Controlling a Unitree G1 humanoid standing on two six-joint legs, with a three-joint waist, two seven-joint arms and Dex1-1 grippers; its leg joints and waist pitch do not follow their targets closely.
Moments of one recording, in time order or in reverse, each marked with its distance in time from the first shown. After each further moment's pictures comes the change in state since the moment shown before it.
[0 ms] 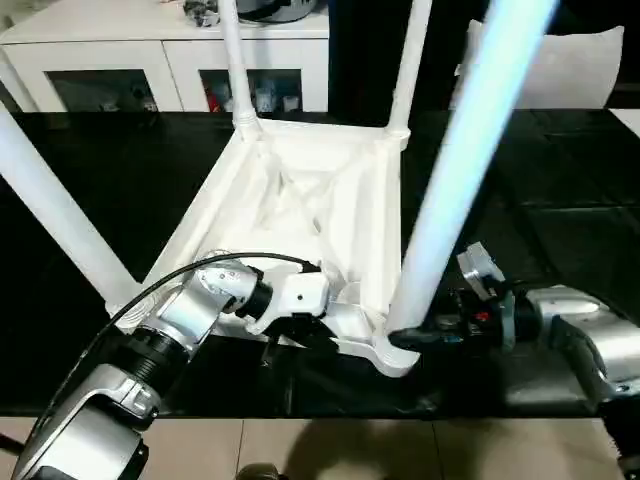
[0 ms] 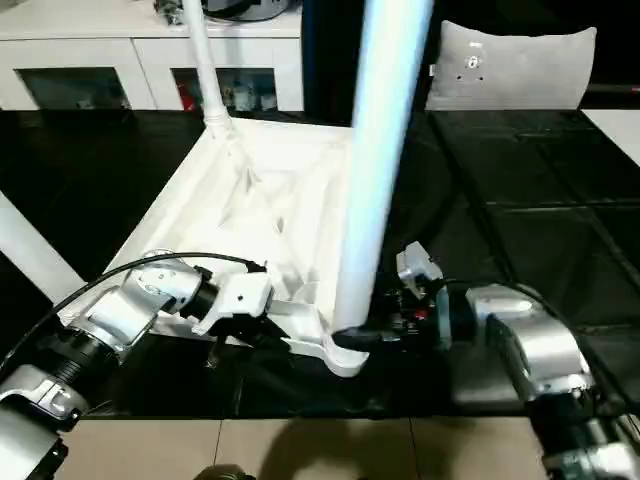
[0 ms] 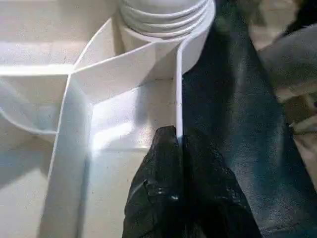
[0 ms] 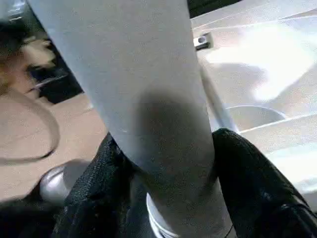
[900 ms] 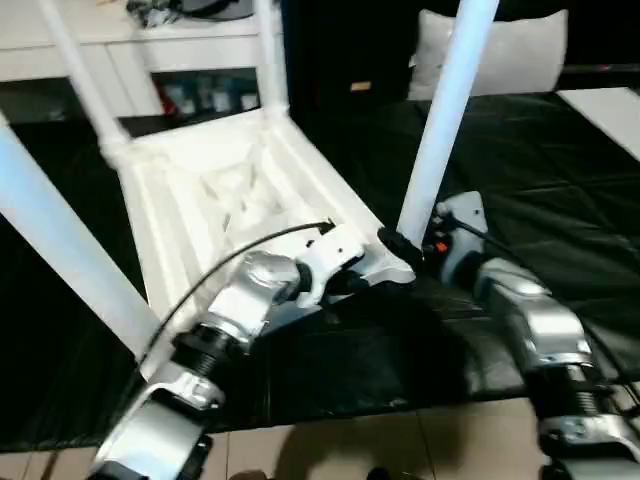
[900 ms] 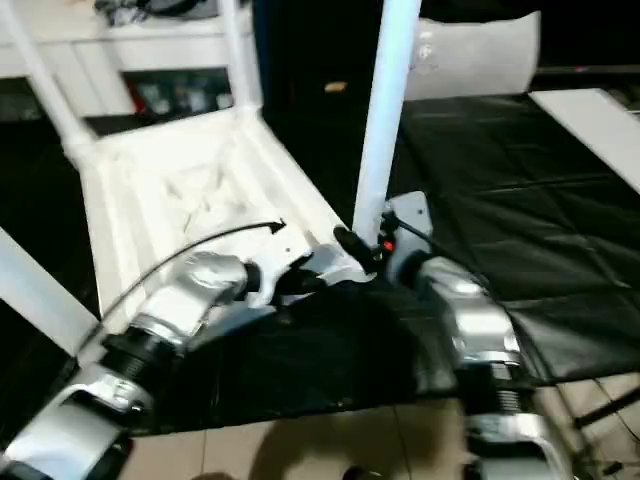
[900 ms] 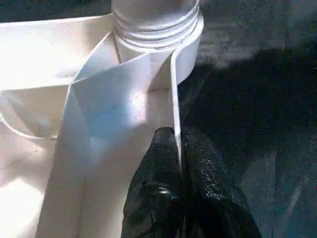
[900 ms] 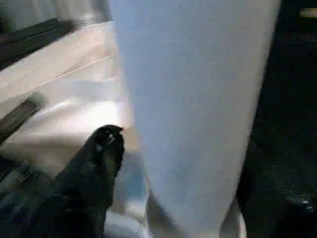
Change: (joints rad) left arm -0.036 -0.202 0.100 0.061 0.032 0.190 0.413; right arm -0.102 0.184 -0.115 0.168 -0.140 -0.147 -0.500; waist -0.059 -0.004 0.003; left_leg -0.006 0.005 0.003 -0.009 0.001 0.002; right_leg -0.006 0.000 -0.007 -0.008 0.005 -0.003
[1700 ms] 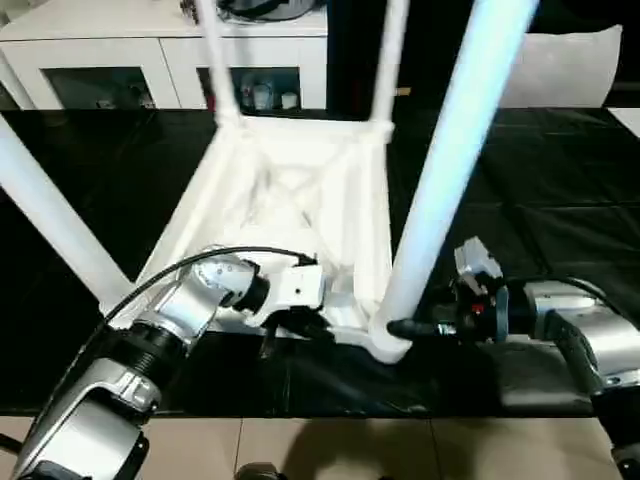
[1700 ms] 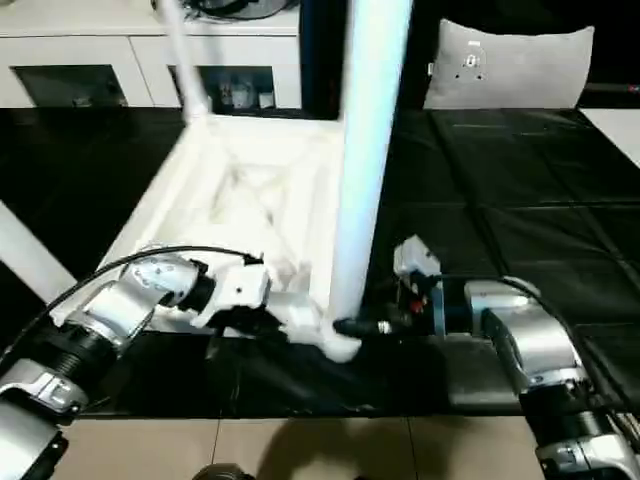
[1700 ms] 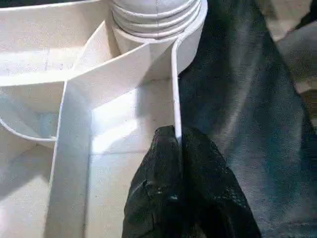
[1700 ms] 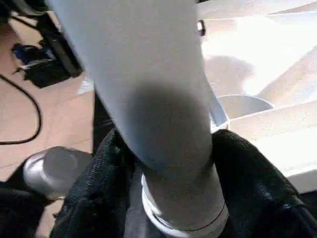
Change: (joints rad) left arm 0.013 0.224 -0.132 -0.025 -0.023 -0.308 -0.457; right arm 0.067 -0.244 0.155 -0.108 0.111 0.054 0.602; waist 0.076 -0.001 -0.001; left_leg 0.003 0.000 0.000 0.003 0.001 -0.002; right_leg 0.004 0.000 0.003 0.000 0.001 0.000
